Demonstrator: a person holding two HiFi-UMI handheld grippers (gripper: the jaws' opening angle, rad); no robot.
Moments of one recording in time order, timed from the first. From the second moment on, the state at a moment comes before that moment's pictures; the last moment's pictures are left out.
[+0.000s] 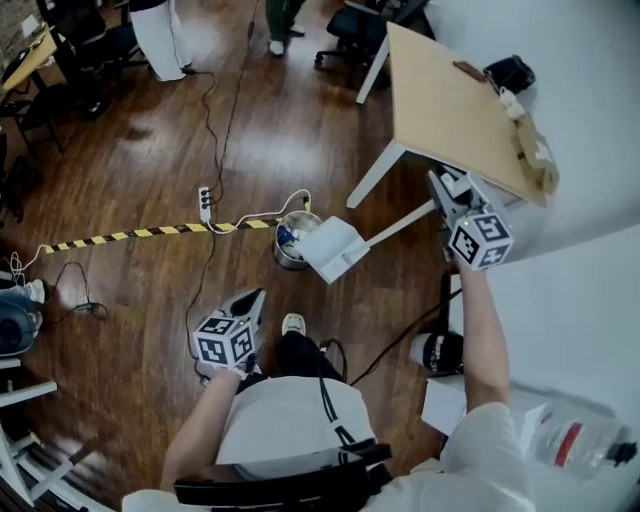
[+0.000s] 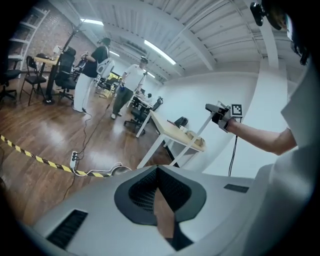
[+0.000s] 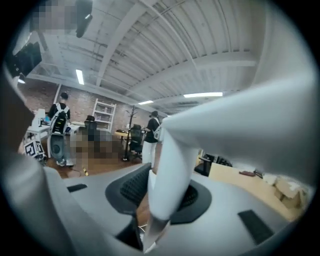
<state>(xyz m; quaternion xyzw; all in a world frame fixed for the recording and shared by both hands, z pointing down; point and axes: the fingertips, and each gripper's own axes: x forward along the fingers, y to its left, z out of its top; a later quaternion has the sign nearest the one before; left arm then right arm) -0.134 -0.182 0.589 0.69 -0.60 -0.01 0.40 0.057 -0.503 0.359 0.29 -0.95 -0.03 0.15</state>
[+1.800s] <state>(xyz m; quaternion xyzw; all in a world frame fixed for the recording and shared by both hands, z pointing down) -0.052 -0.239 0.617 0.73 -0.52 0.12 0.44 0.329 -0.351 0.719 0.72 -0.63 0.24 0.14</state>
